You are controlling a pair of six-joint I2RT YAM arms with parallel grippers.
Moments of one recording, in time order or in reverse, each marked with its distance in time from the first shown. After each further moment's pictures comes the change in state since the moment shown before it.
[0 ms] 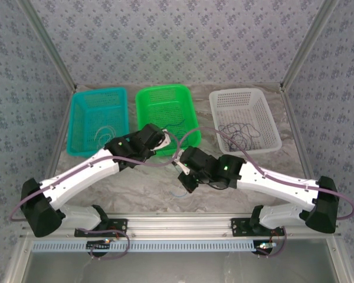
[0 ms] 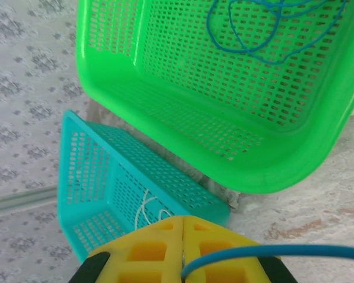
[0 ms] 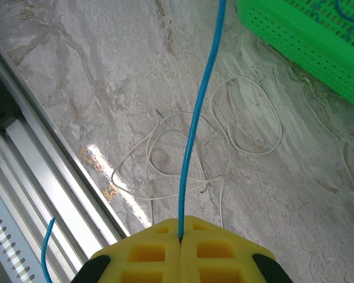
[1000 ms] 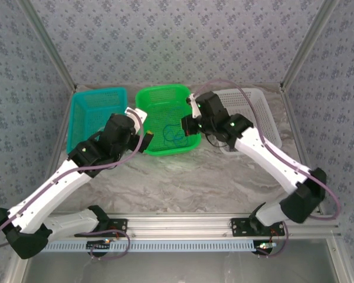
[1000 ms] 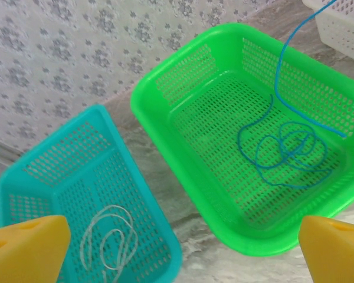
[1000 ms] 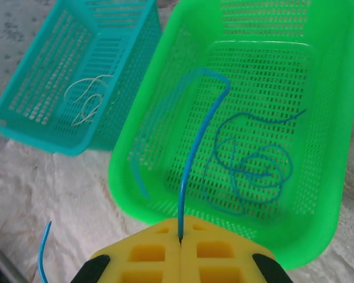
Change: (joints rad) left arm 0.101 -0.237 0.064 0.033 0.139 -0.507; right arm -0.447 0.232 0.377 0.124 -0.104 0.143
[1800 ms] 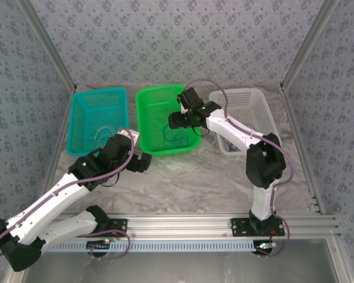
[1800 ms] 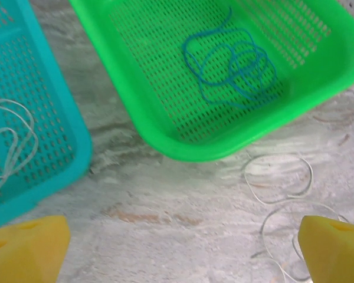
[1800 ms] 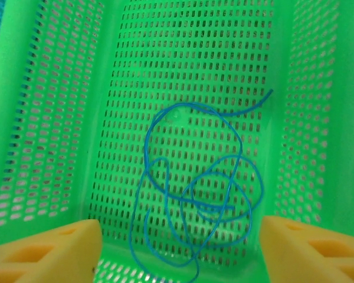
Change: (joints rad) left arm 0.014 -0.141 -0.282 -0.050 0.220 -0.335; right arm -0.043 0.380 0.171 -0.016 0.062 0.005
